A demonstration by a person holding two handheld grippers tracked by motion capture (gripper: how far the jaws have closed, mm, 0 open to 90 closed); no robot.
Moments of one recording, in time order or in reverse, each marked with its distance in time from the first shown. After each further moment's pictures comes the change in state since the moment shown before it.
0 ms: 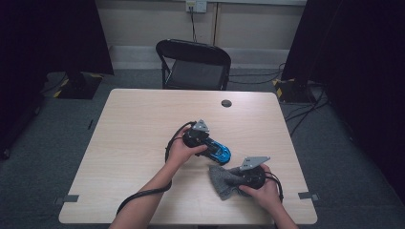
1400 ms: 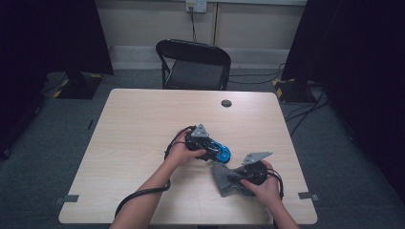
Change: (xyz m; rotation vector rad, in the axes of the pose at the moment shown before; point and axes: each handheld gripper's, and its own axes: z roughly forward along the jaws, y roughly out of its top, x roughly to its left) left arm 0.001 -0.018 0.010 -0.070 0.024 0.095; right arm -0.006 0.009 -0.008 0.030 -0.008 0.087
